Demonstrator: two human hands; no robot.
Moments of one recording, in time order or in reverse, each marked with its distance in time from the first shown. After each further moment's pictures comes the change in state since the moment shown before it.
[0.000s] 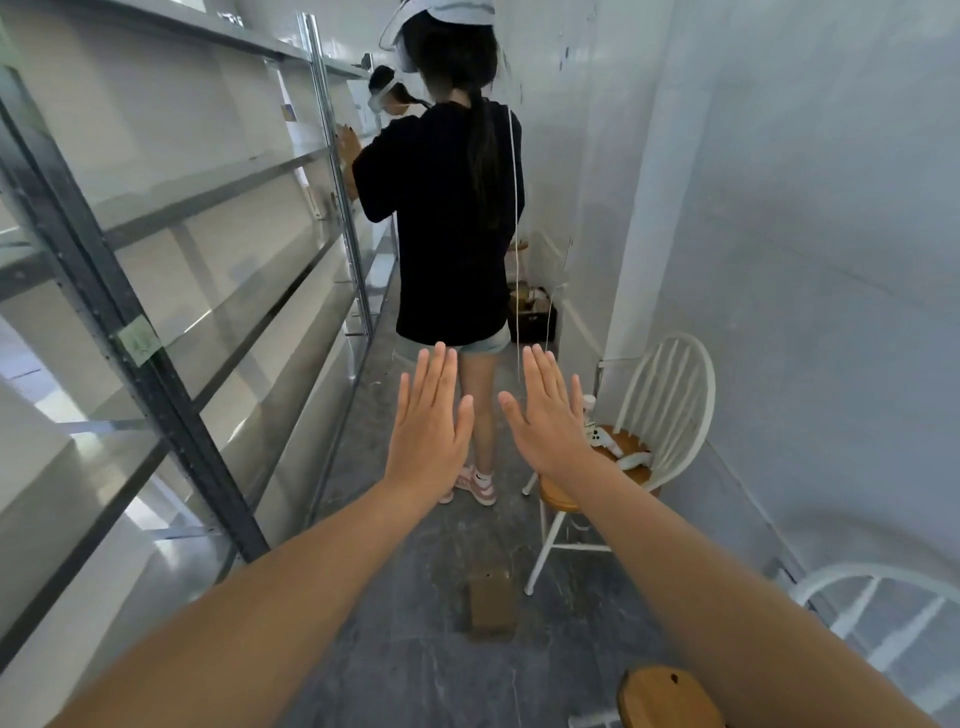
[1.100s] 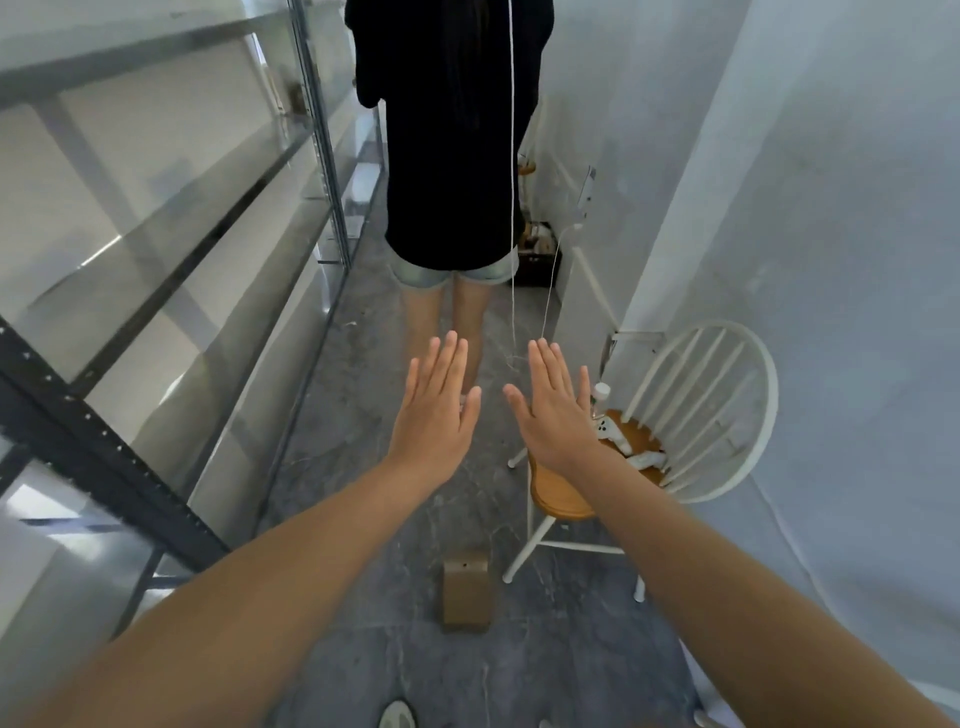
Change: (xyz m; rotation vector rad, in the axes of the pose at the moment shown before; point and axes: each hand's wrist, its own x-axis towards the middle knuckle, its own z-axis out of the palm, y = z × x) left_hand 0.154 -0.106 0.165 -0.043 -0.196 -0.055; right_hand 0.188 0.095 0.109 -0.096 -0.186 0.054
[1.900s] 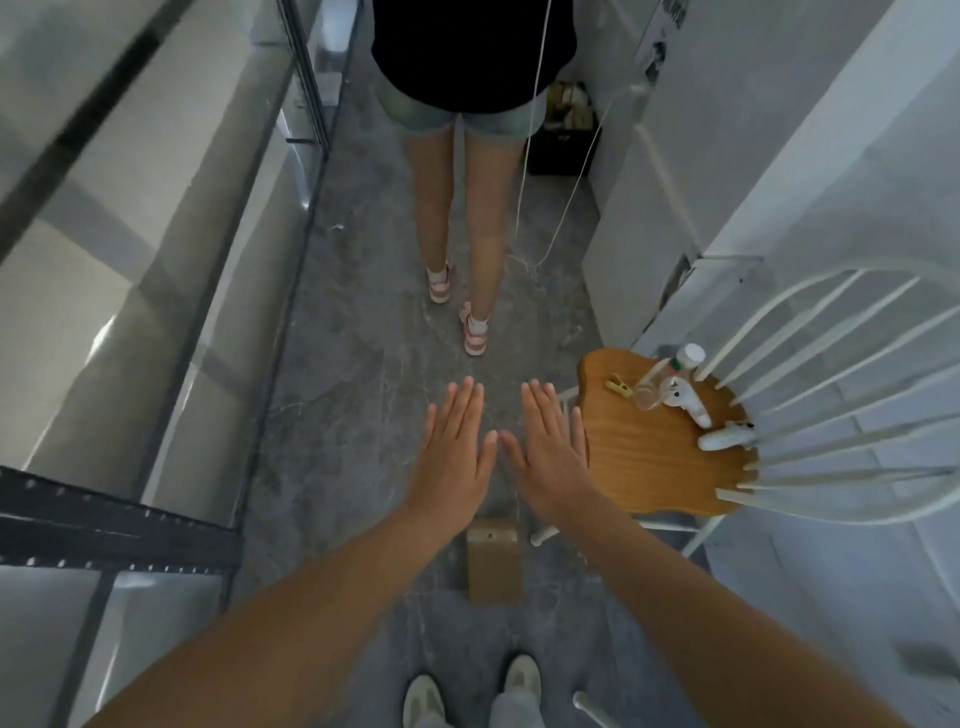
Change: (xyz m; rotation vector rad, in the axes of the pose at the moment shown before) left_hand 0.069 -0.174 0.179 -0.135 -0.313 -0.170; right_hand 0.138 0.022 0.224 0.091 -0.292 0.119
